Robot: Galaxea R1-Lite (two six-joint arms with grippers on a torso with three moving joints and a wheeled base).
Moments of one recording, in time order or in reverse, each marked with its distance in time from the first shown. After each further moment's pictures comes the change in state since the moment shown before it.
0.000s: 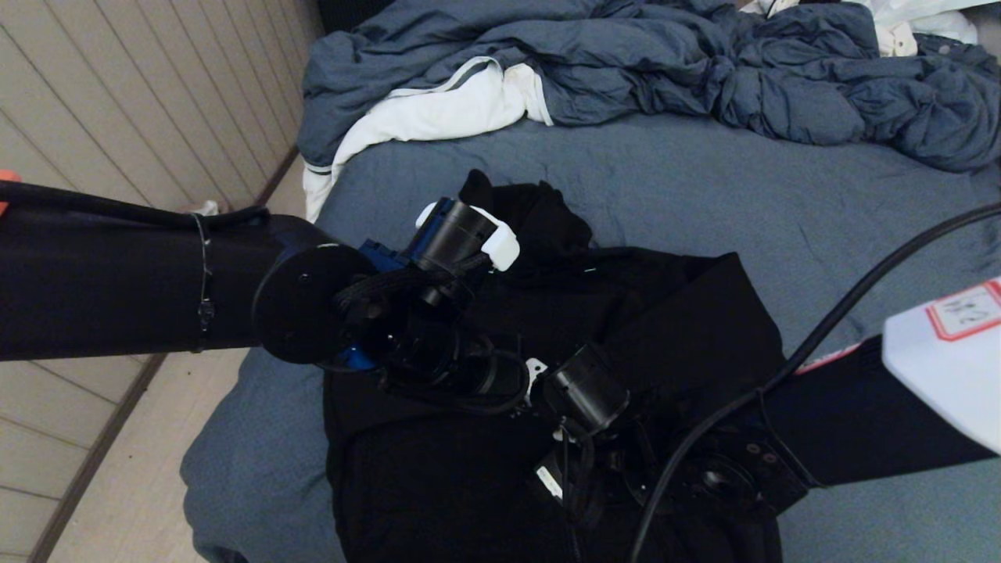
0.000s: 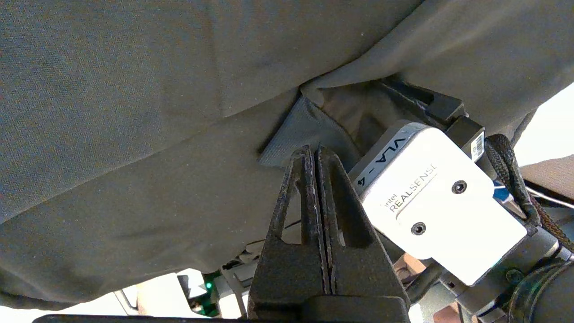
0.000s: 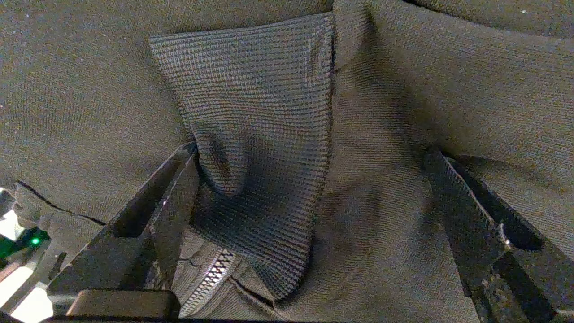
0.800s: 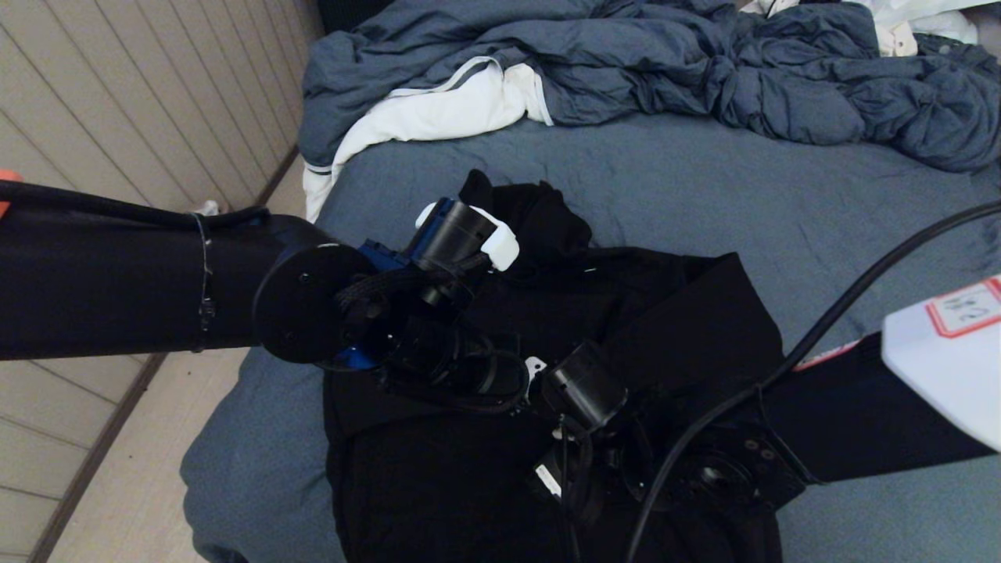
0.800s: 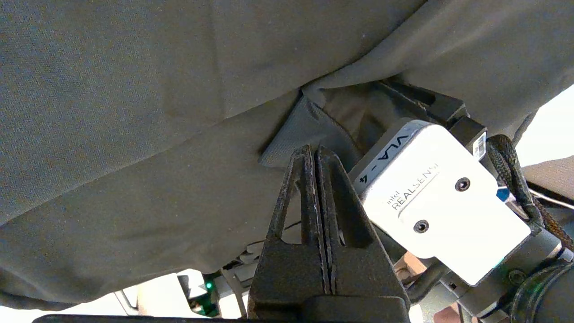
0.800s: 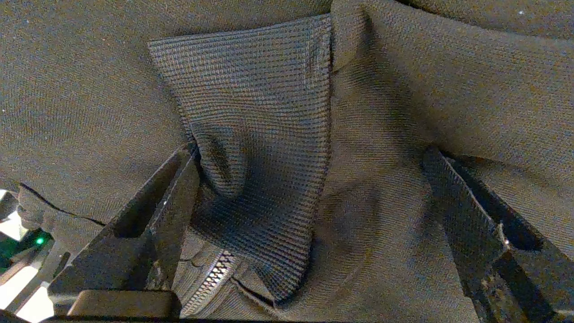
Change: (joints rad) left arm 0.001 0.000 0.000 0.000 0.000 0.001; right arm 0.000 0.001 -0.013 0.017 -0.001 0.013
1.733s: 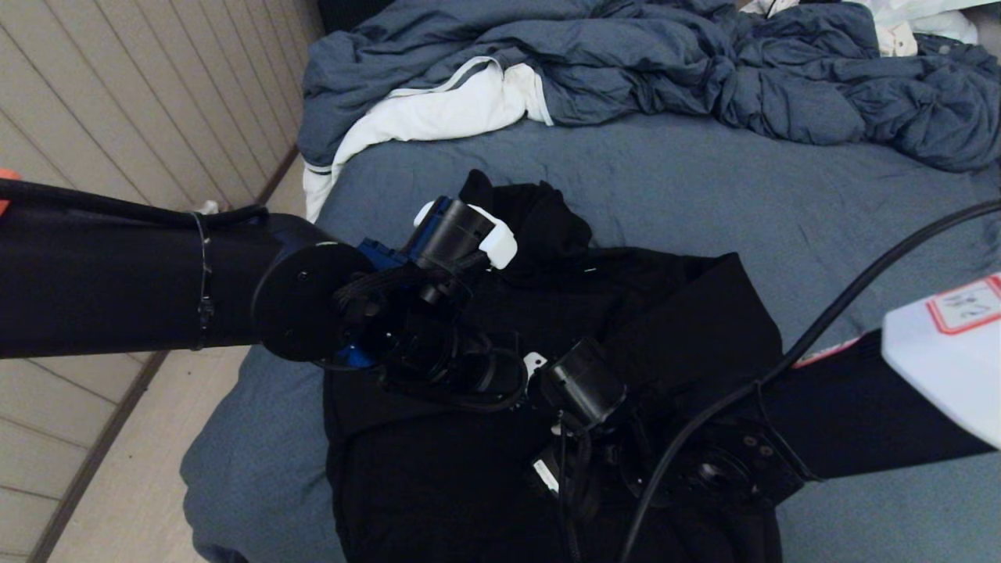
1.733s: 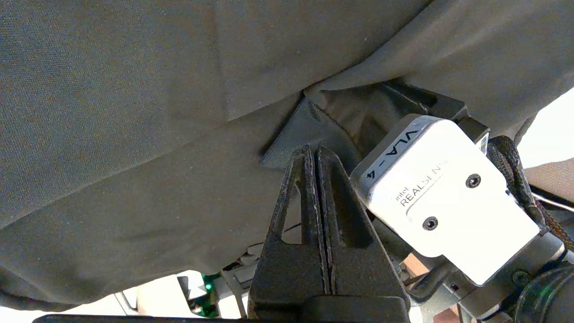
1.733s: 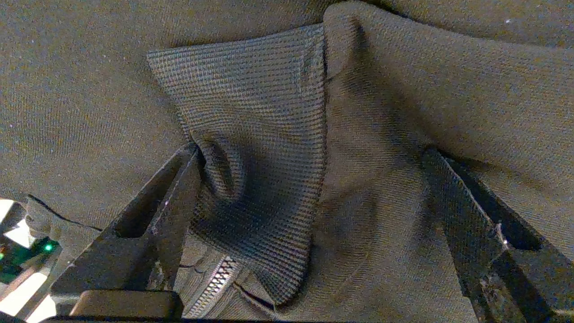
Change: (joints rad) left arm 0.004 0.000 -0.001 -0.001 0.000 0.000; right arm -0.002 0.001 -0.013 0.003 0.000 0.021
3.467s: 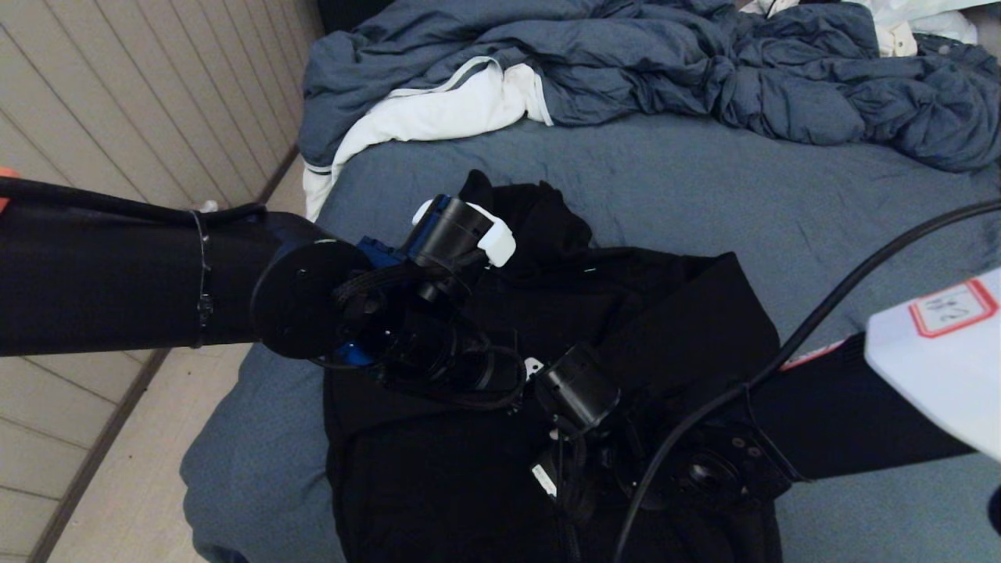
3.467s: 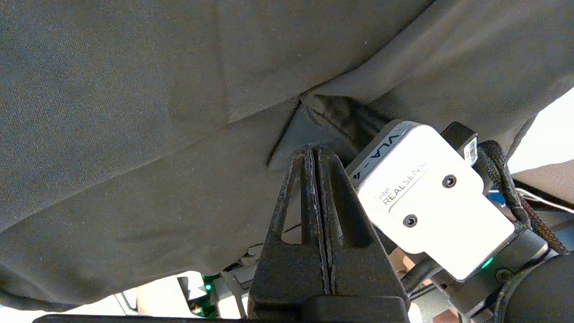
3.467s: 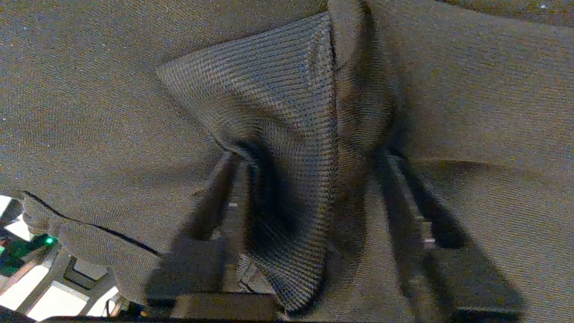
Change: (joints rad) left arm 0.003 0.000 -0.005 0.003 0.000 0.000; right arm 0.003 0.017 -0.010 0.017 0.001 0.010
